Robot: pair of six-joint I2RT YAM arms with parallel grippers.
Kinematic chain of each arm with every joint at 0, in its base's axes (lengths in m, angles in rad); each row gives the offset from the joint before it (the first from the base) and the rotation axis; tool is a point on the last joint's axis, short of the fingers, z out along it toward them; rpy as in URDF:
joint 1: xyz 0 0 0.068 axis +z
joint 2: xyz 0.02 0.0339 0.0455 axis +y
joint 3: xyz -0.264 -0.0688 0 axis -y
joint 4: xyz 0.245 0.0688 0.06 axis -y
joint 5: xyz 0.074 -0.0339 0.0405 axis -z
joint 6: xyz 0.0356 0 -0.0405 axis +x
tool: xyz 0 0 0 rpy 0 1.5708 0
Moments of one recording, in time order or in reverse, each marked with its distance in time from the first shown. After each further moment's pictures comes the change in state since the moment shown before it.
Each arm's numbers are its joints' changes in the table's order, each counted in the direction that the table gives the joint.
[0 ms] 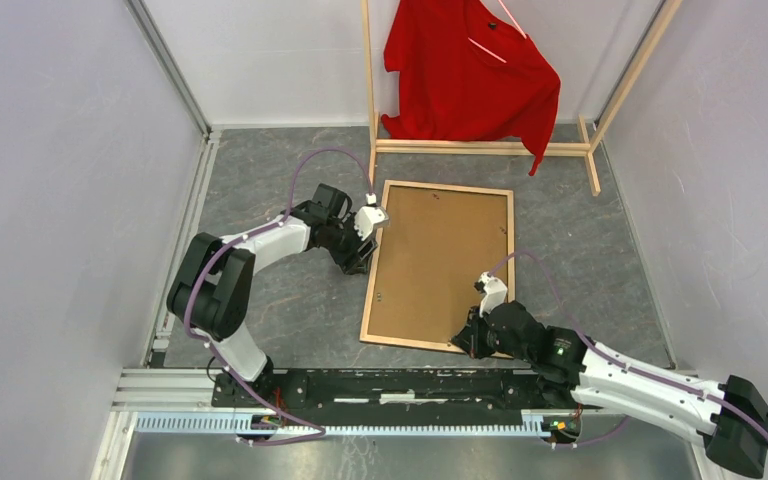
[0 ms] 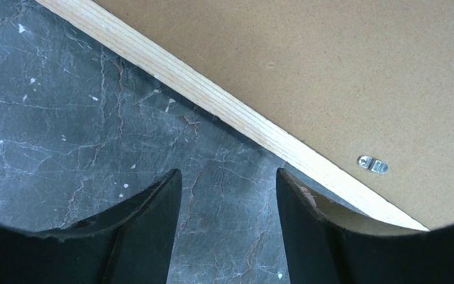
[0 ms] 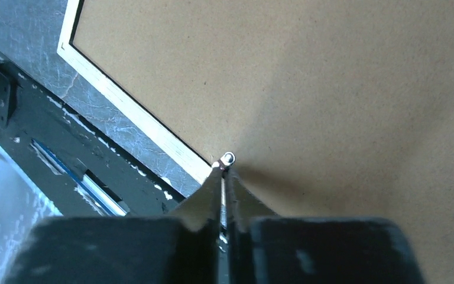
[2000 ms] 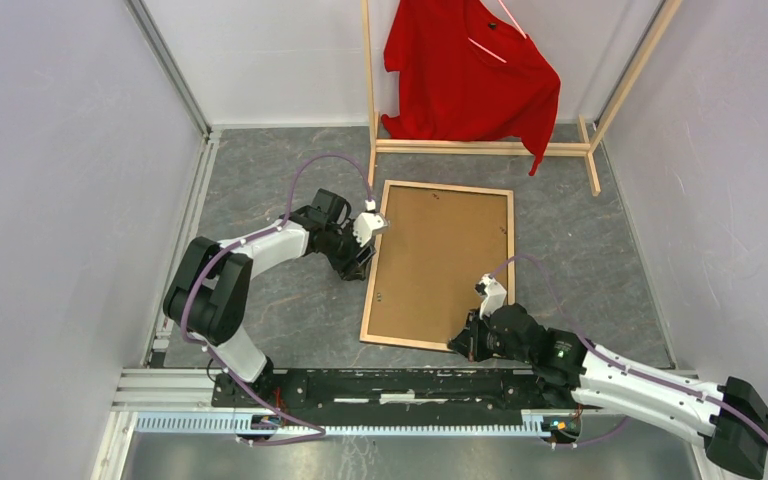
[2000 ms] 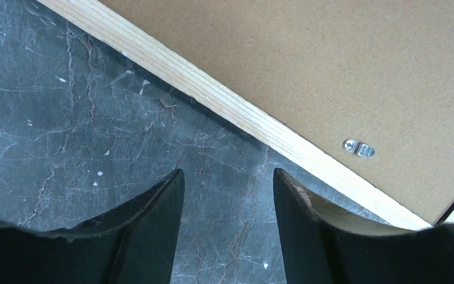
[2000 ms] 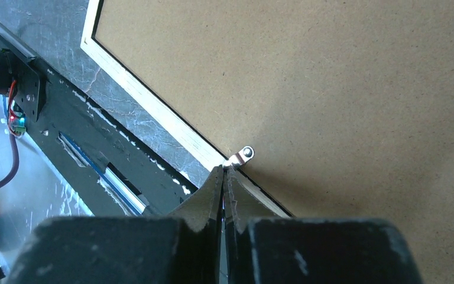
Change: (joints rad) left arm -0.008 -0.030 -0.043 -0.017 0.000 0.000; right arm 0.003 -0.022 -0.046 0.046 -0.056 0.074
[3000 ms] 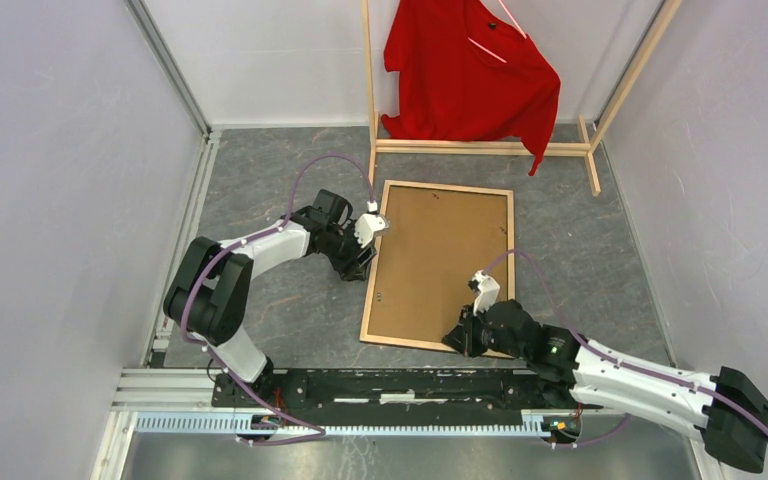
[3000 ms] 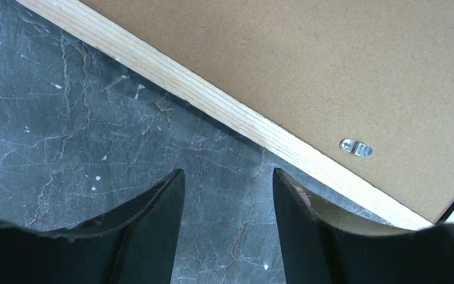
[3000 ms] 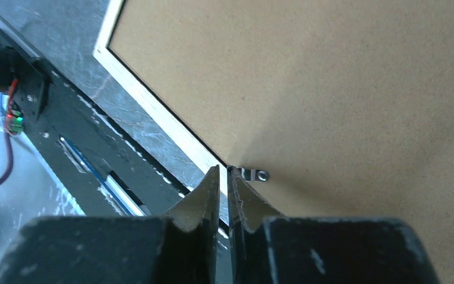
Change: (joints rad) left arm -0.009 0.000 0.000 0.000 0.000 0.018; right arm 0.000 0.101 0.016 0.116 0.001 -0.069
